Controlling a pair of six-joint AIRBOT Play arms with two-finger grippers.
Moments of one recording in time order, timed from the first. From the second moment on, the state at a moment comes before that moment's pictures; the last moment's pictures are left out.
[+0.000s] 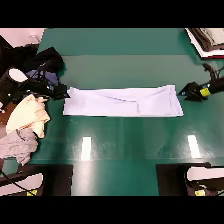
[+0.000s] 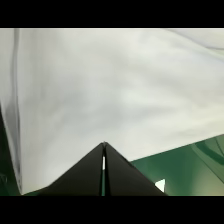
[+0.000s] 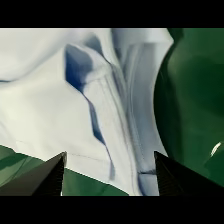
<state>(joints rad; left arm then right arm) 0.02 -1.33 1.10 1.00 -1.08 -1.37 -0.45 -1.56 1.30 -0.98 1.43 1.21</state>
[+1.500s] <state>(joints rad) -0.36 -1.63 1.45 0.88 -0.97 -1.39 -0.20 -1.46 1.51 -0.75 1.51 1.21</state>
